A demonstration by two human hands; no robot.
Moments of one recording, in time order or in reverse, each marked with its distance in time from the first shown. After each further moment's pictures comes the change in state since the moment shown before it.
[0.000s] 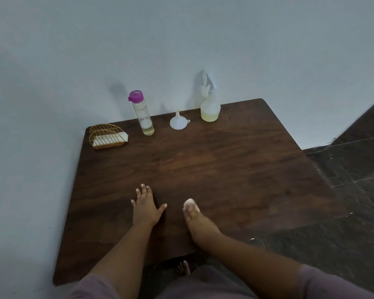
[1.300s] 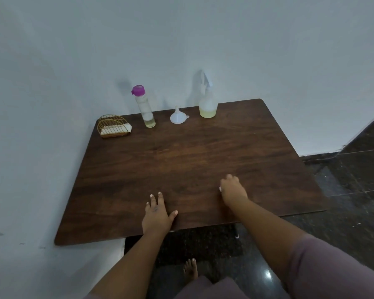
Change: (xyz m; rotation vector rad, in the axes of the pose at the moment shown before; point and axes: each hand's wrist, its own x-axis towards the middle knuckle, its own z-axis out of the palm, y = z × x) left_hand -0.119 0.063 0.051 -0.049 -0.004 -0.127; right_hand -0.014 0.114 -0.088 -0.243 -0.121 0.235
